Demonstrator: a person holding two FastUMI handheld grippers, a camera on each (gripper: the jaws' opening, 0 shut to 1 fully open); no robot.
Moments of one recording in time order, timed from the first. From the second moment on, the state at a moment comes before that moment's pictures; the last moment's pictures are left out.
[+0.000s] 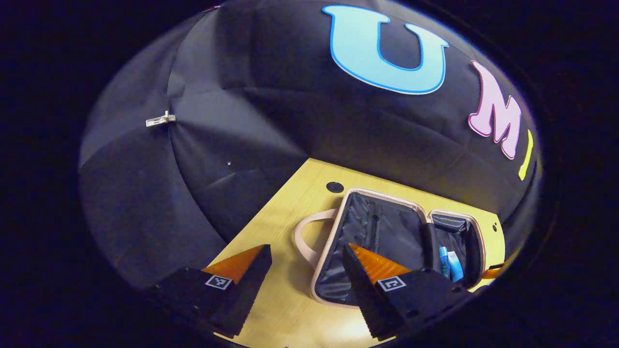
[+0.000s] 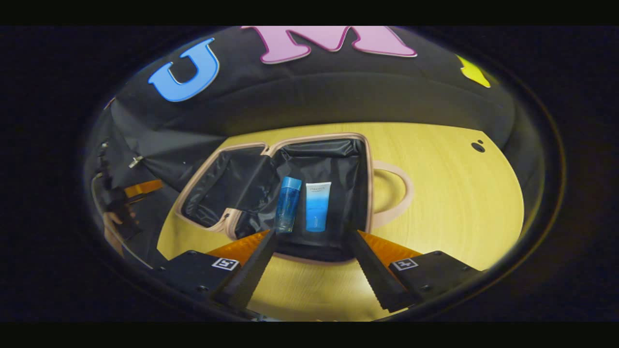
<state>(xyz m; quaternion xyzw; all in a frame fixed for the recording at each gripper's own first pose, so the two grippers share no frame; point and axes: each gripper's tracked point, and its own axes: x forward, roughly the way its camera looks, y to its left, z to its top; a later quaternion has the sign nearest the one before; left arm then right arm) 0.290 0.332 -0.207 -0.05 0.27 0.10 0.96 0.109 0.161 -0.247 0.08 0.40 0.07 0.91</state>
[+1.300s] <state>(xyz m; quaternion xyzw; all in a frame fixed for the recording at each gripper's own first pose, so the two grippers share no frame) 0.352 0.285 -0.134 -0.09 0.31 0.04 0.95 0.028 0.076 -0.254 0.11 0.40 -0.01 0.91</state>
